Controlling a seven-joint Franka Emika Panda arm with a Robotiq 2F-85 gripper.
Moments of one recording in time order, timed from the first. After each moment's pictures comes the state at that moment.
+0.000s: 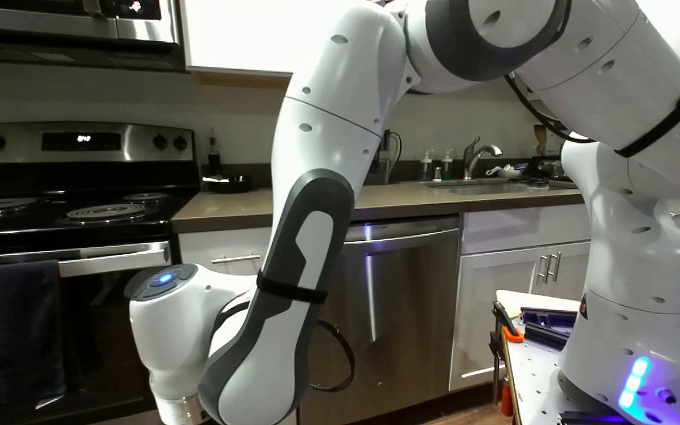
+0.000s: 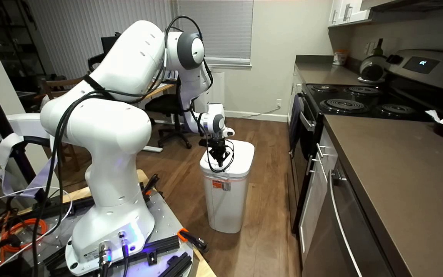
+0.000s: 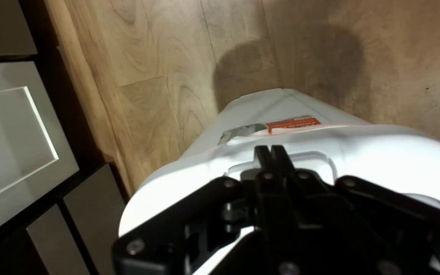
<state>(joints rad) 0.55 0.91 -0.07 -1.84 -0.14 2.69 0.22</state>
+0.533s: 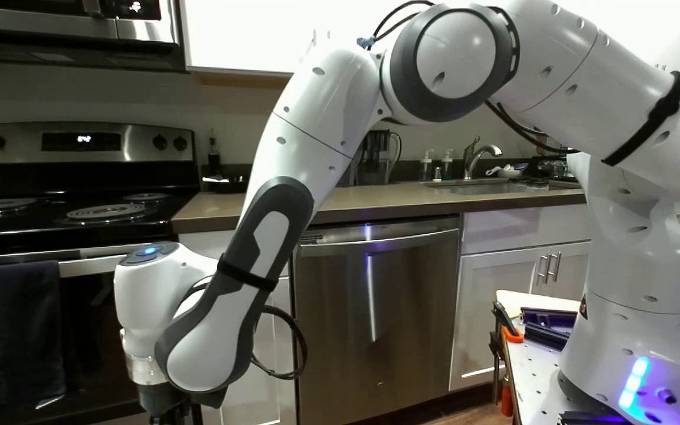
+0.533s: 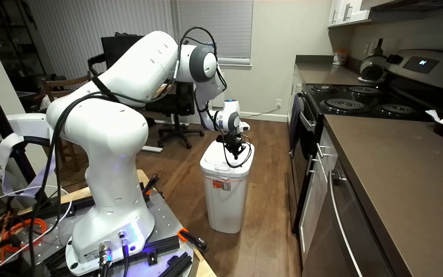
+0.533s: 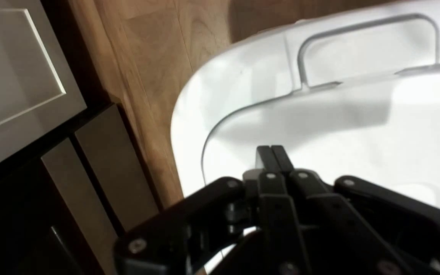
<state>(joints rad) 0.41 1.03 -0.02 -1.58 -0.16 2.68 0.10</state>
